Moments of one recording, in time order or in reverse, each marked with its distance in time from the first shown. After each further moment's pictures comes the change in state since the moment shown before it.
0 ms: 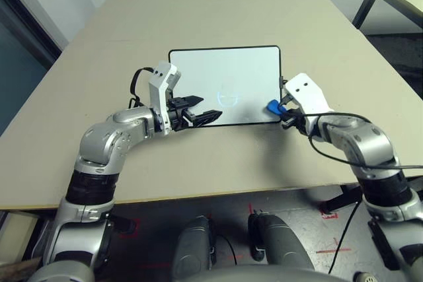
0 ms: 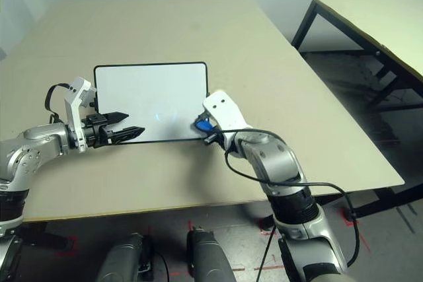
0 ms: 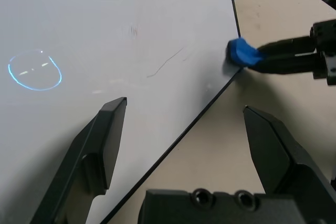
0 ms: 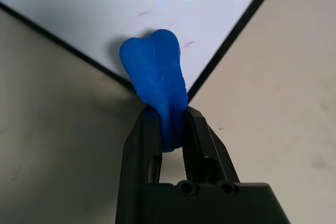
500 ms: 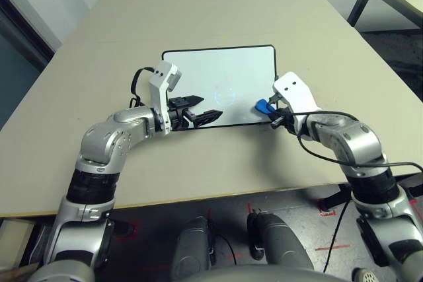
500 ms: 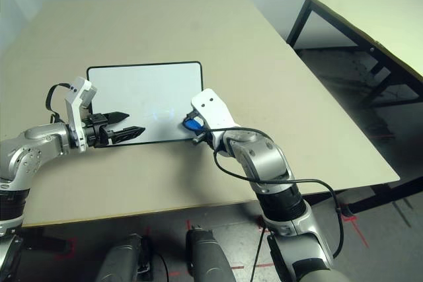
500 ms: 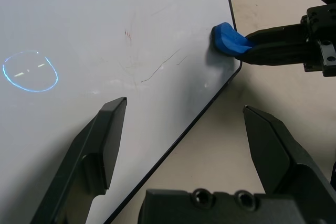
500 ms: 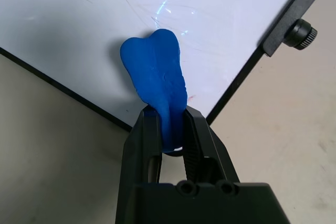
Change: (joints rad) left arm 0.000 0.000 -0.001 0.001 0.001 -0.004 -0.006; right arm -0.090 0.072 -0.012 0.090 -0.001 -0.071 -0.027
